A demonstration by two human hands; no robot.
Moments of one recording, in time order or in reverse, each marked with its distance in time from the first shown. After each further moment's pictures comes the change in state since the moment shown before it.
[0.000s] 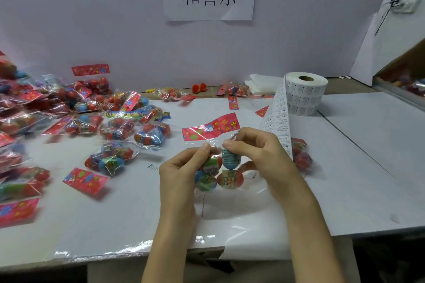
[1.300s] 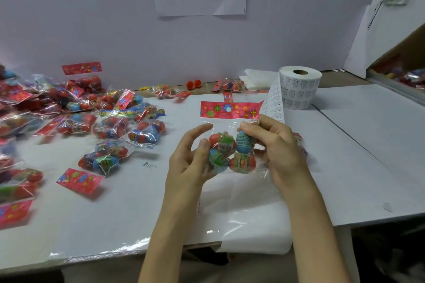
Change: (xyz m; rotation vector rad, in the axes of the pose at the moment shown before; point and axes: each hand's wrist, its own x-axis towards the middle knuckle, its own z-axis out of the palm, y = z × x) left_hand 0.000 -0.004 0.006 0.071 -0.201 0.121; right_hand 0.005 0.010 -0.016 0.149 0.185 -0.028
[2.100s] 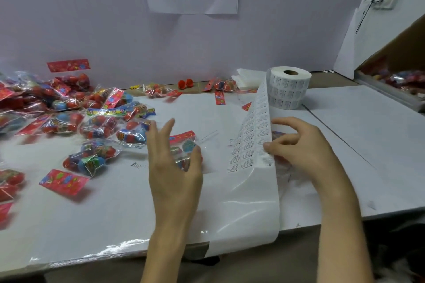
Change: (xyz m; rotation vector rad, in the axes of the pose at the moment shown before) left_hand -0.002 -0.010 0.008 0.628 0.346 0.228; right_hand -0.009 -0.011 -0.066 -0.473 0.121 0.070
